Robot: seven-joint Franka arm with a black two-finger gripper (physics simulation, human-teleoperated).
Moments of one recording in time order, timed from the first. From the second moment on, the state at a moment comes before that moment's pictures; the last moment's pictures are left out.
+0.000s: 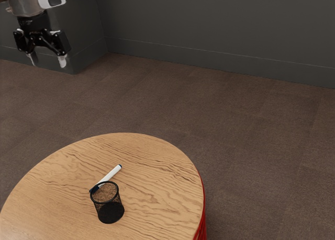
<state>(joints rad) -0.15 -0.13 0.31 -1.61 0.07 1.51 -0.07</state>
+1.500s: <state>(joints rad) -0.14 -0.13 0.29 -2.63 -0.01 2.44 0.08</state>
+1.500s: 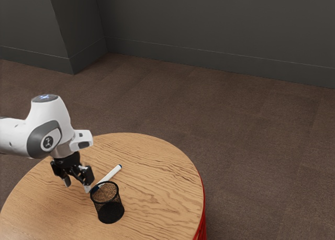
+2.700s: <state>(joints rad) -0.16 0.03 0.26 -2.58 -0.11 2.58 0.29</state>
